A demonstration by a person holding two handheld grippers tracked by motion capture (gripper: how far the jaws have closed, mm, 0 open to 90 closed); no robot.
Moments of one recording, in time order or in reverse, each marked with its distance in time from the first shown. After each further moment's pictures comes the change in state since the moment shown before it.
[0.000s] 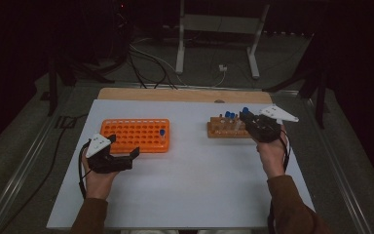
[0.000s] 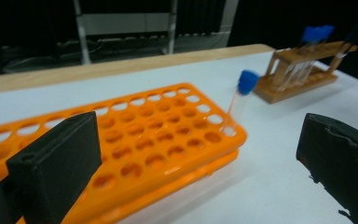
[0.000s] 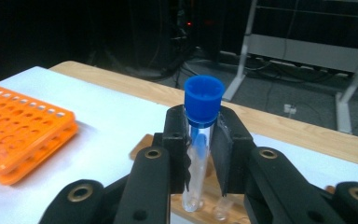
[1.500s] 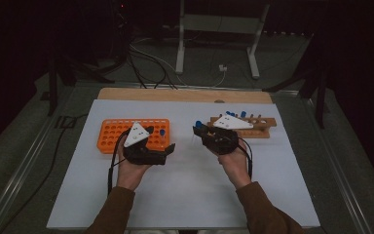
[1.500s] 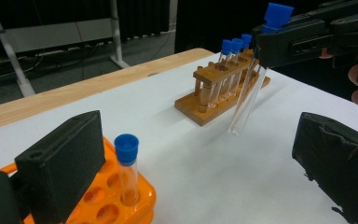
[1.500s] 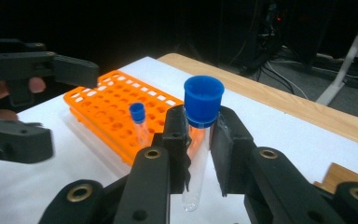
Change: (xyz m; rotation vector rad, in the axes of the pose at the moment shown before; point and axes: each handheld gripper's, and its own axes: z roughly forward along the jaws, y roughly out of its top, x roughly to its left) left arm -0.066 0.036 0.056 0.019 -0.185 0.107; right arm 0.110 0.003 0.026 0.024 0.314 -0.060
